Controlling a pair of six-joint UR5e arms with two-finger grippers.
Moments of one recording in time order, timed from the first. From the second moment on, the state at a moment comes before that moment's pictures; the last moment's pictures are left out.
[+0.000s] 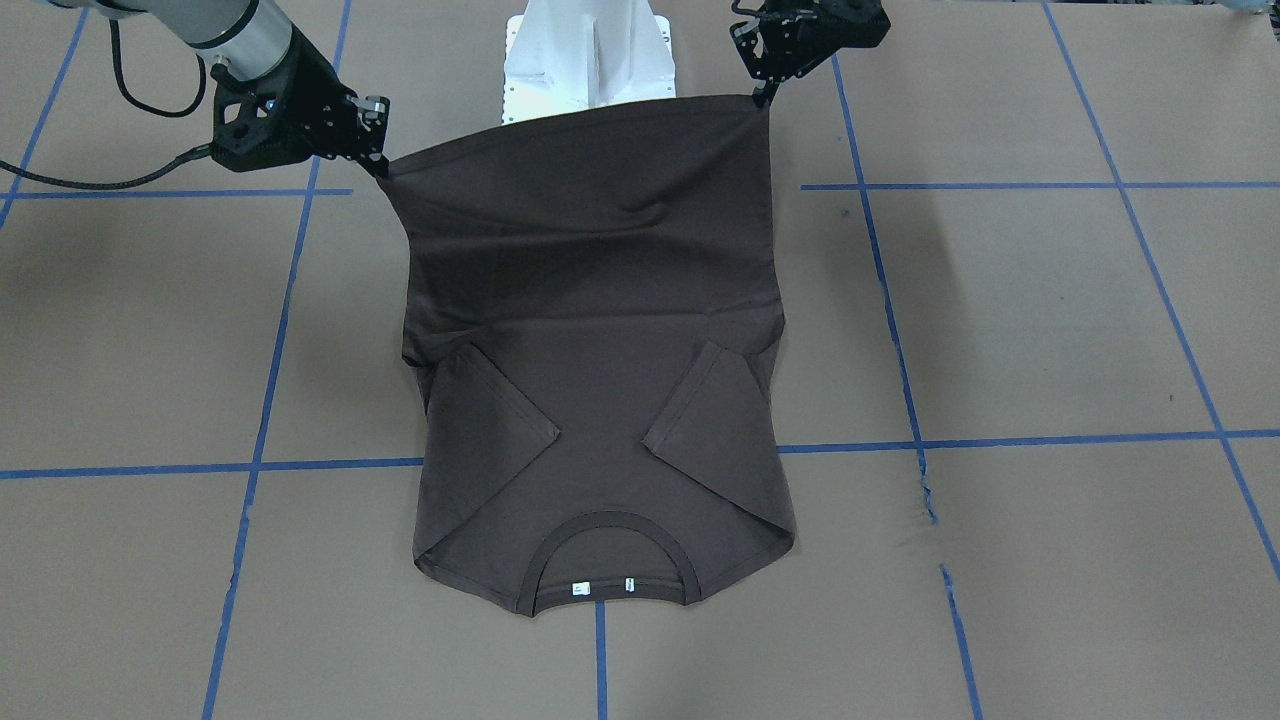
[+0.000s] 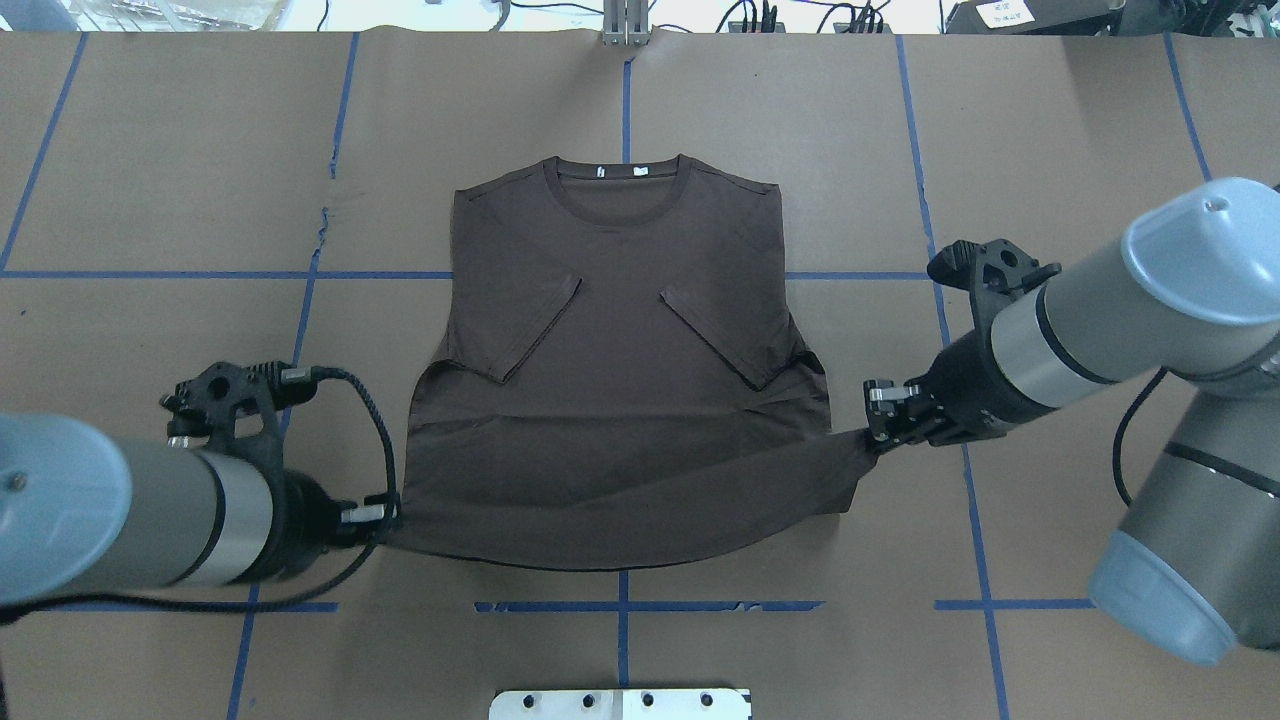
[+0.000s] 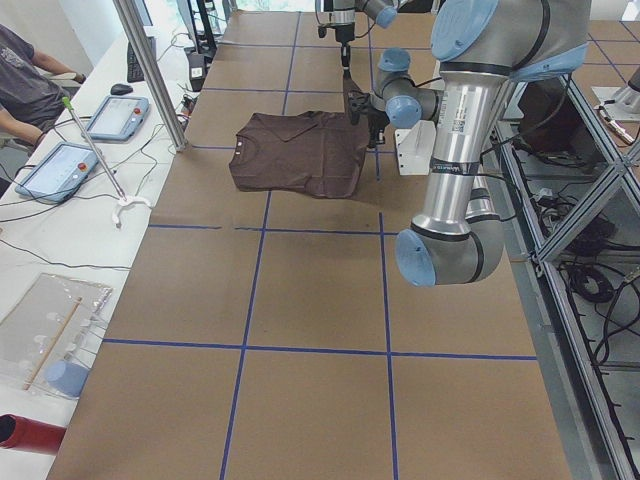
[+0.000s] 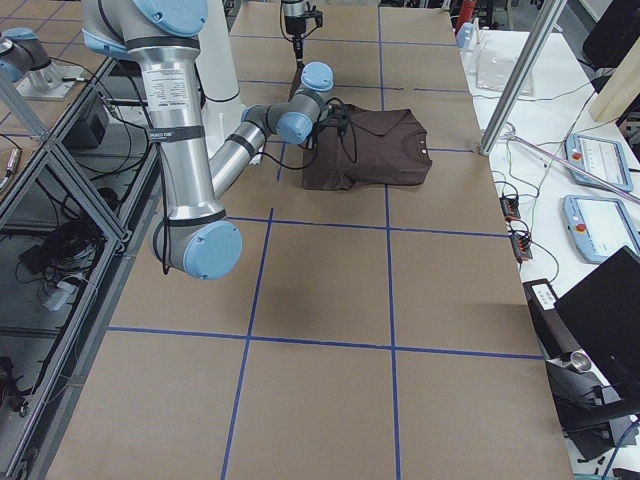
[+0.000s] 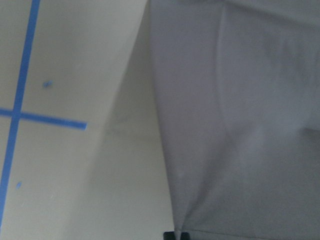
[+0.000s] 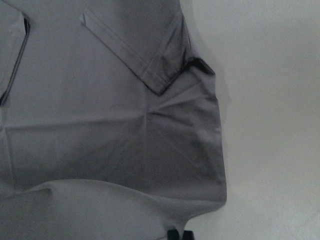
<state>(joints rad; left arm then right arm) -0.40 -1.85 -2.35 -1.44 -1.77 -1.51 0.70 -1.34 2.12 -1.43 2.22 1.28</state>
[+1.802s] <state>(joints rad) -0.80 -2.17 -1.52 -1.87 -1.79 -1.29 0.93 -0.81 1.27 -1.32 2.20 1.21</state>
